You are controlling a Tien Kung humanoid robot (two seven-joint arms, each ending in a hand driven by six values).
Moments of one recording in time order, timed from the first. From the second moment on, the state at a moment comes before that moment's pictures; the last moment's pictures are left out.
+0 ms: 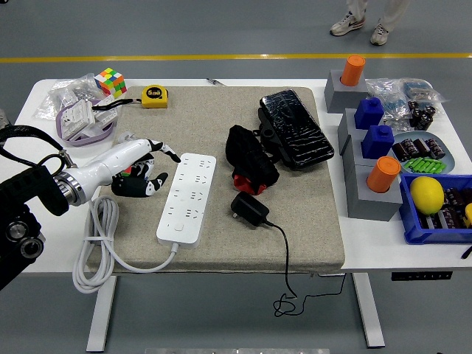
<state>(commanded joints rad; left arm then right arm) -0.34 0.55 -1.00 -1.61 1.67 -0.13 0.16 0.11 -0.21 1.48 0.18 -1.26 0.14 -0.15</state>
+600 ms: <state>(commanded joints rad) -0.29 0.44 -1.14 -1.48 1.72 -0.08 0.12 0.11 -0.21 1.49 0.18 -1.26 0.14 -0.15</state>
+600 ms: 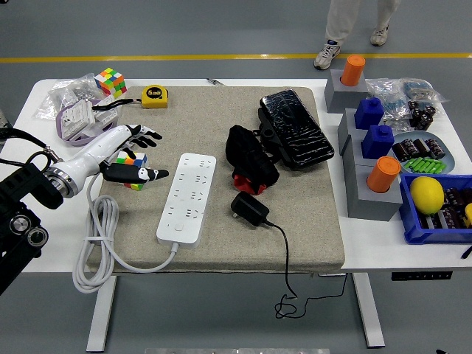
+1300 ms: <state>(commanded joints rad) -0.26 0.42 -1.25 -1.45 1.75 -0.09 0.13 0.12 -0.21 1.47 0.18 -1.25 0.14 -0.15</state>
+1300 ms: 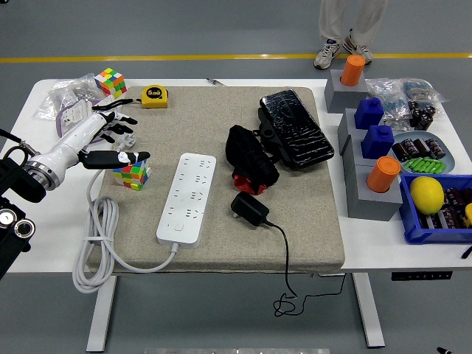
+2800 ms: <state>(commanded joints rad) -0.22 0.41 -1.34 -1.46 1.76 -0.11 0.12 0.12 -0.21 1.48 0.19 -1.25 0.14 -0.15</state>
